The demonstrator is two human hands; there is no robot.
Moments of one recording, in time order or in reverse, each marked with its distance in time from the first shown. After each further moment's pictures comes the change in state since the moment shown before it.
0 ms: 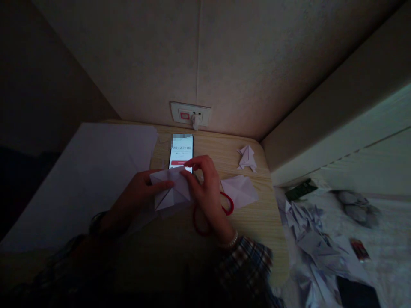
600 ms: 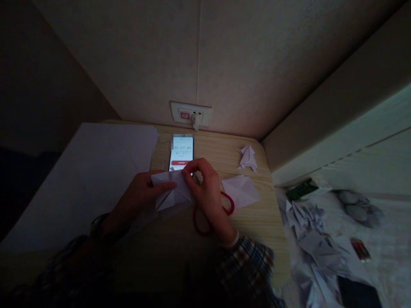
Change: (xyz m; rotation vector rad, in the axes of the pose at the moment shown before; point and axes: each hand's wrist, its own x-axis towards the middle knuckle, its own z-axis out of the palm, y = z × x) left_hand -0.001 0.002 0.000 0.169 0.040 0.069; right_hand 0.001 0.002 -0.001 0.044 -0.072 0.104
